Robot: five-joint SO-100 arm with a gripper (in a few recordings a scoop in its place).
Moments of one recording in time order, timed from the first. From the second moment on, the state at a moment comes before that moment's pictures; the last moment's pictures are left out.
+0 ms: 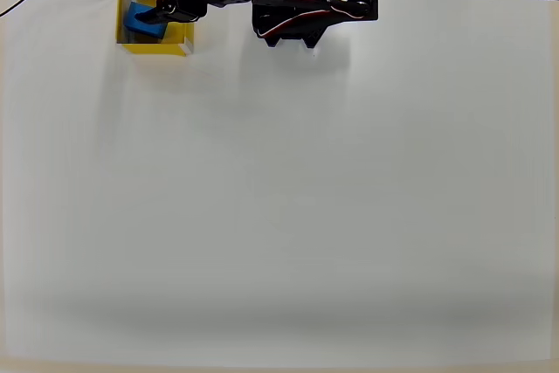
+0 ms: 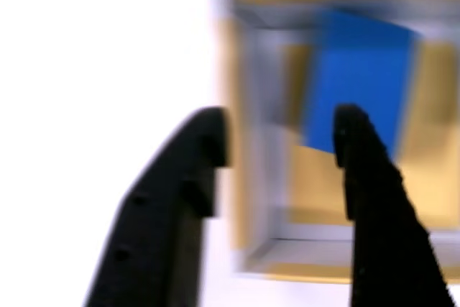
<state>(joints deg) 80.9 165.0 144.1 54.0 -90.2</state>
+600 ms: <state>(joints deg) 22.9 174.8 154.2 50.4 -90.4</state>
